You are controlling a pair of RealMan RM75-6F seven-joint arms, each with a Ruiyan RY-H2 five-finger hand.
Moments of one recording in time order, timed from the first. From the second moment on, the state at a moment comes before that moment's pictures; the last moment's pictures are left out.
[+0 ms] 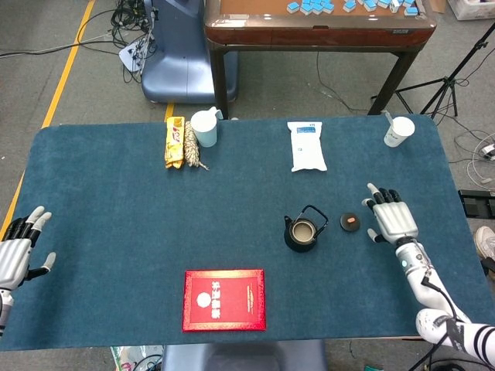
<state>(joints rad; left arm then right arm) -0.23 -1.16 -0.08 -1.36 1.39 1.26 -0.18 0.55 -1.26 0.15 -1.48 -0.95 0.88 -0.47</state>
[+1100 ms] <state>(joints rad) -0.22 -1.17 -0.08 -1.29 1.39 1.26 -0.25 0.64 -1.36 0.08 -1.37 -0.84 0.82 -0.52</state>
